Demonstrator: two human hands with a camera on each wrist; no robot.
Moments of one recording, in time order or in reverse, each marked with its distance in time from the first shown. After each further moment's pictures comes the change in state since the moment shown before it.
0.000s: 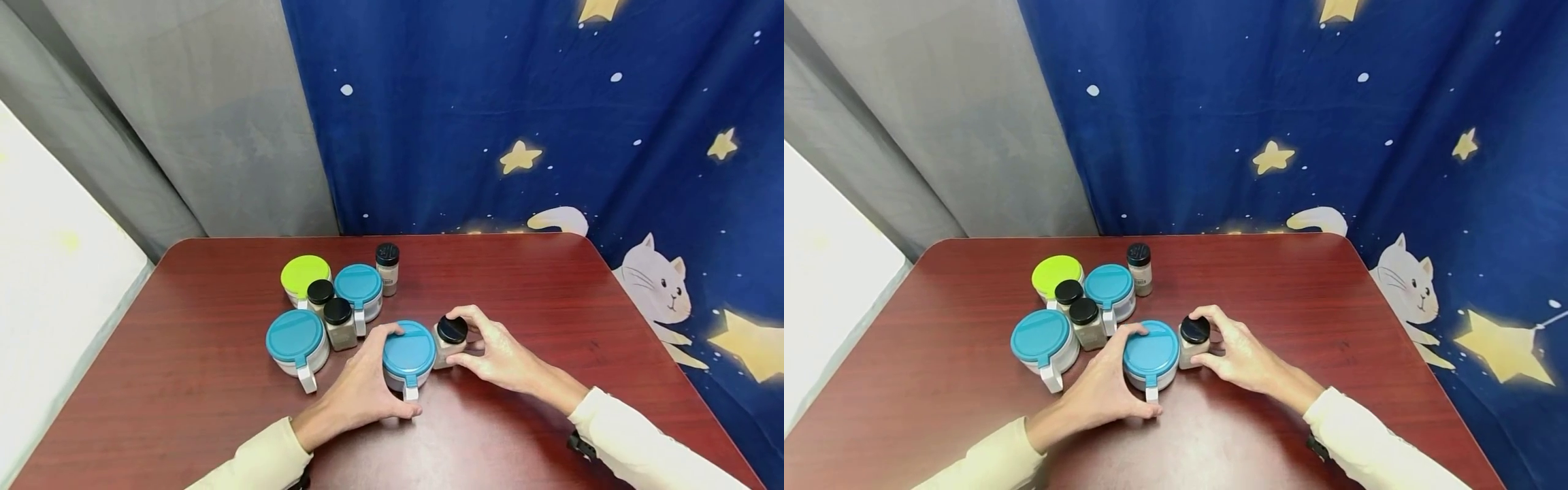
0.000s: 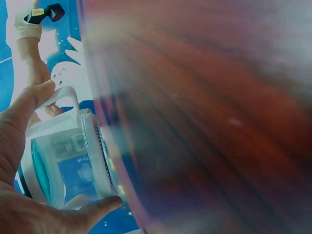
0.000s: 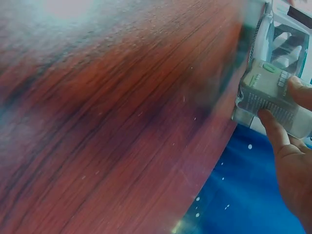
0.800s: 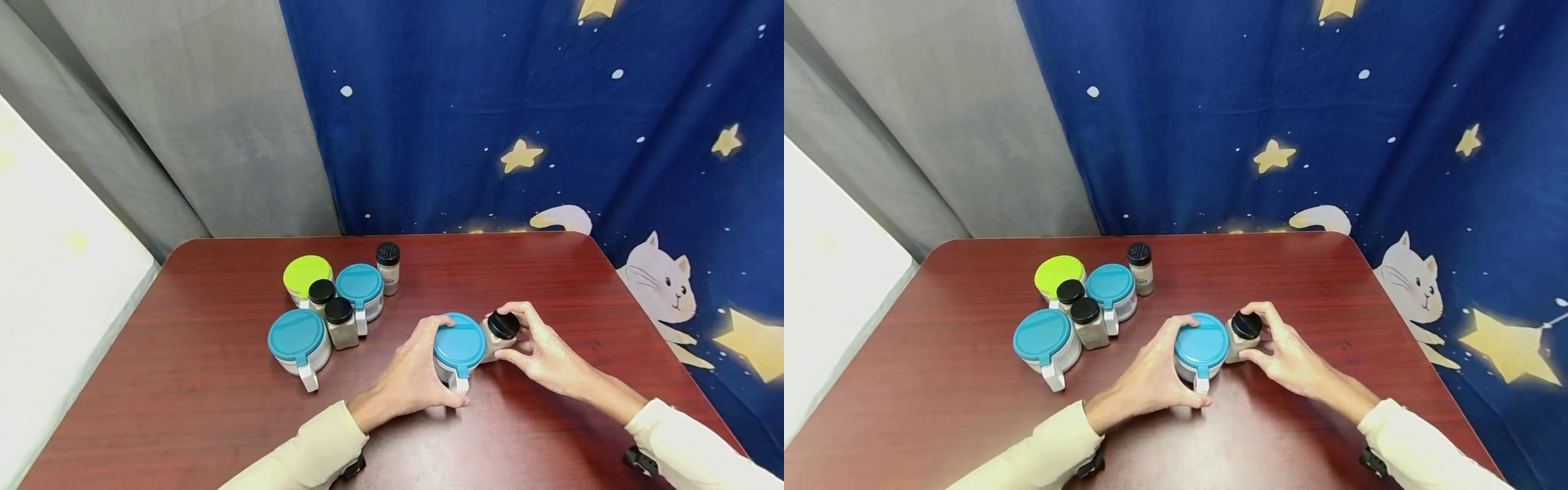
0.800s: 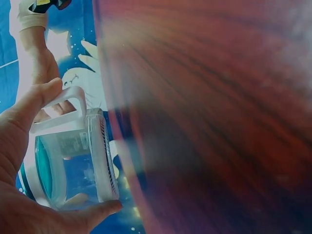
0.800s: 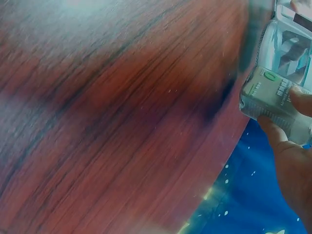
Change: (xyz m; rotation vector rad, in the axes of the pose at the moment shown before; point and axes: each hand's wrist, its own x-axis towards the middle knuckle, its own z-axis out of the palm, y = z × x) left_hand 0.039 0.033 0.047 0.001 0.002 0.150; right_hand -0.042 0.009 -0.046 -0.044 0.111 0.046
